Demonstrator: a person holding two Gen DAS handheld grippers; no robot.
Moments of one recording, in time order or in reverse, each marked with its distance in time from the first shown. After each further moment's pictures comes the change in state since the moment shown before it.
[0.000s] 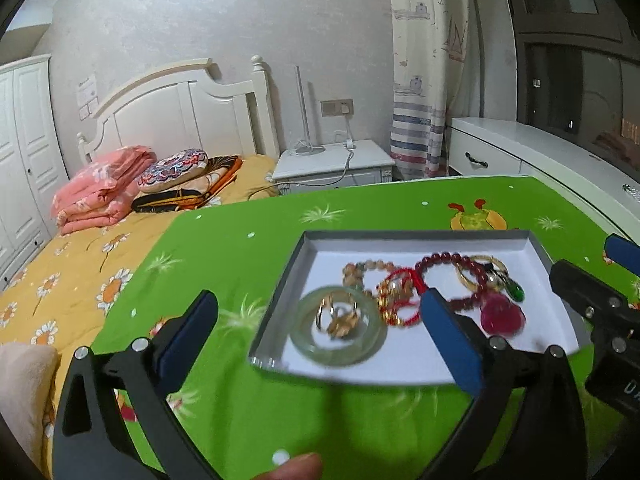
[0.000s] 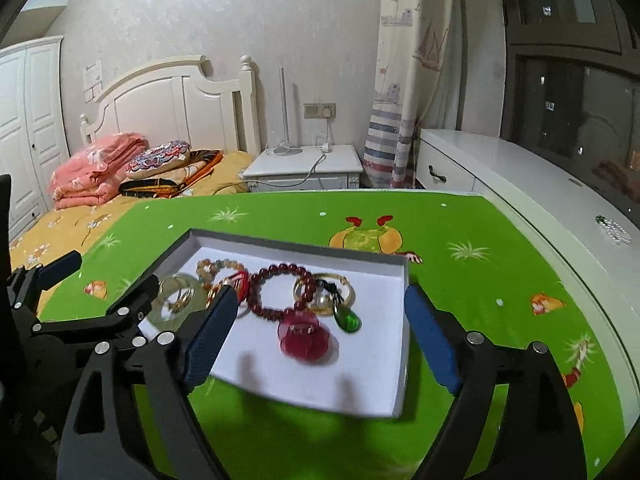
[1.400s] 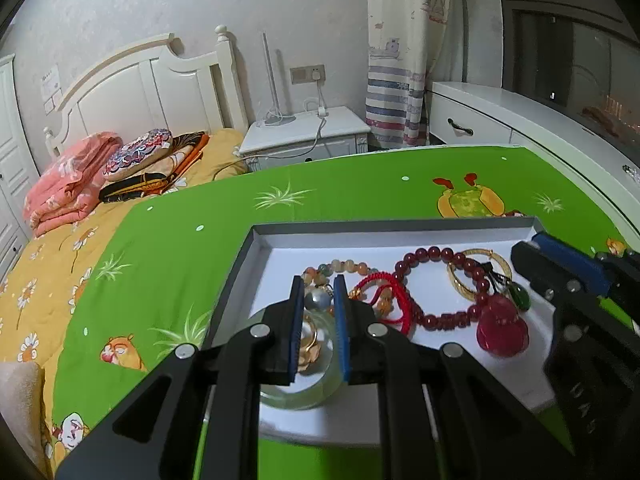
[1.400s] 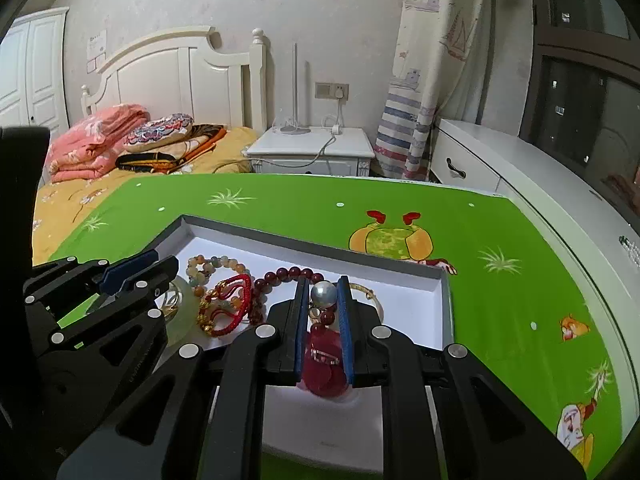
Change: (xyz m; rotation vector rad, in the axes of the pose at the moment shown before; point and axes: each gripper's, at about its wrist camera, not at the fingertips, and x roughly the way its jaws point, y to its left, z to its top) left arm 0.074 -0.031 0.024 0.052 0.132 -0.079; right arm 0.065 0.021 0.017 -0.062 0.079 -0.001
